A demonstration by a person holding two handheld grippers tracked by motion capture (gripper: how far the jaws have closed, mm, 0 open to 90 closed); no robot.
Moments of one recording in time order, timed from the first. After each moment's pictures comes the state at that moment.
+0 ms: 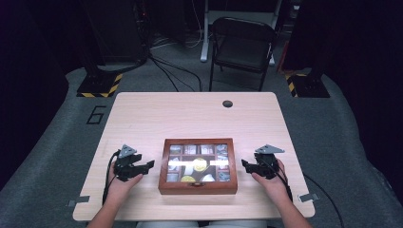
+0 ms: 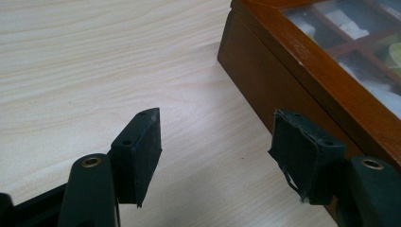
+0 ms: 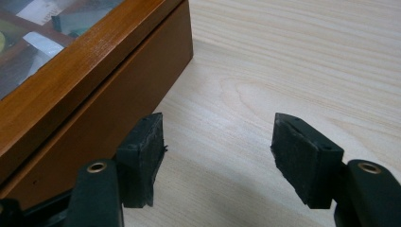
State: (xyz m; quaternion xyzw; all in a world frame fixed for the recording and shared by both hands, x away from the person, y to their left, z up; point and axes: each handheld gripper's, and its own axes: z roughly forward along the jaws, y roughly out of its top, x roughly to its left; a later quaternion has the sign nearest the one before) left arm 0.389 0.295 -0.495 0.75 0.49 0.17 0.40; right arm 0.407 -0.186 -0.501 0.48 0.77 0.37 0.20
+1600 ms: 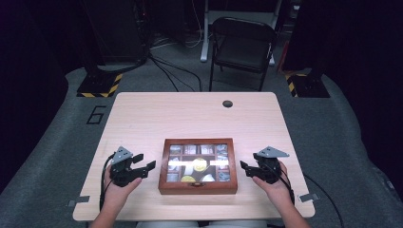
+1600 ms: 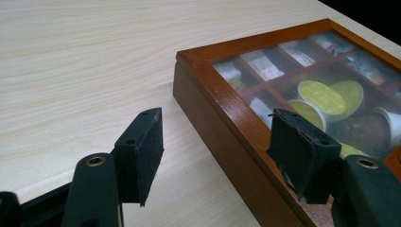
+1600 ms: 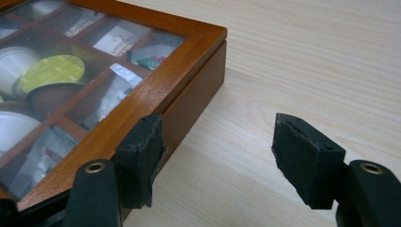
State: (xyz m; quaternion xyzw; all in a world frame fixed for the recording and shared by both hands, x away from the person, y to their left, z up) left arm 0.355 0.285 -0.460 0.74 0.46 0.18 0.46; right arm 0.380 -0.180 -0.472 0.45 0.77 0.41 0.21
